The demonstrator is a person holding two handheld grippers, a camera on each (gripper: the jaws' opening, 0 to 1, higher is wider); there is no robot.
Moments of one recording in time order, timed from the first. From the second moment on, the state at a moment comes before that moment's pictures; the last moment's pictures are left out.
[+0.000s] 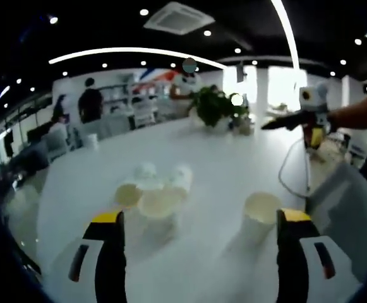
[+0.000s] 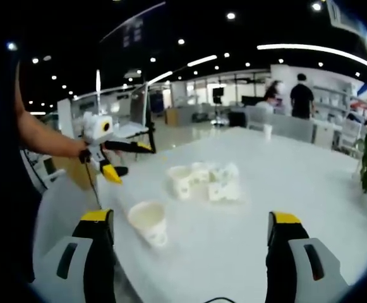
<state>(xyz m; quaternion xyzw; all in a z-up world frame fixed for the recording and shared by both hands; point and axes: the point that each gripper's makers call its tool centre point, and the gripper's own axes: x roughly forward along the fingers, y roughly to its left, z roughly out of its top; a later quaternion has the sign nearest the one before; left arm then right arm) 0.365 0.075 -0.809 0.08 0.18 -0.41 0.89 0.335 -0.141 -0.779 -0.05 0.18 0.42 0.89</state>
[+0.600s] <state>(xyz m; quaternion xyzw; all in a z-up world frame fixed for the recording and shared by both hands) 0.356 0.110 -0.816 0.07 0.19 -0.38 0.90 0.346 -0.152 -0.799 -0.10 0.18 0.40 0.89</state>
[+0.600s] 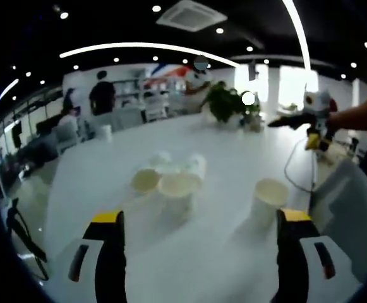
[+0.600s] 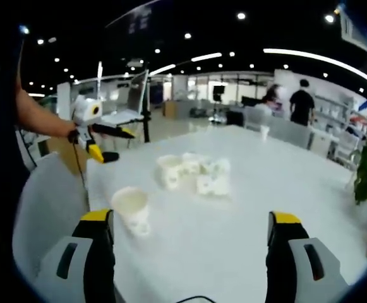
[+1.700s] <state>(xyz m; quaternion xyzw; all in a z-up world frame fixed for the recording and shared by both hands) 0.394 0.092 -0.859 0.07 0.19 -0.38 0.90 0.339 -0.159 -0.807 -0.08 0.19 0.38 0.90</state>
